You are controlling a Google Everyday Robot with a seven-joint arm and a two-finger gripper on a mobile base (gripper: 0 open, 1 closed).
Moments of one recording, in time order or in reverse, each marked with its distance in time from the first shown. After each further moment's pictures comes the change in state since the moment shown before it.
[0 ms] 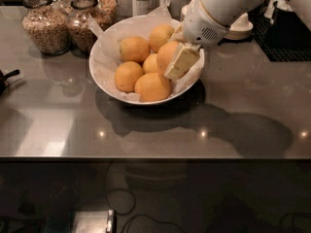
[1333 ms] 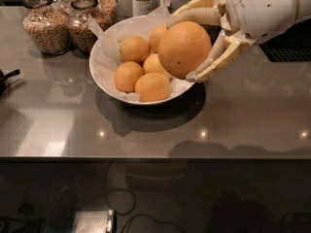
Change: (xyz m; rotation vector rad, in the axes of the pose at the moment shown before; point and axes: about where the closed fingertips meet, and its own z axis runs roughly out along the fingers) arm -0.064 0.096 -0.120 0.039 -0.617 -0.486
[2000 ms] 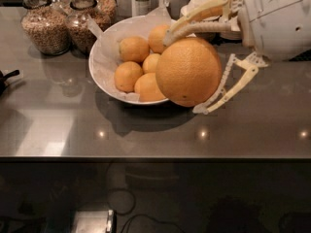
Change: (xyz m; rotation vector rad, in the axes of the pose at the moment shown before) arm -0.058 0.045 -0.005 0.058 0.057 -0.252
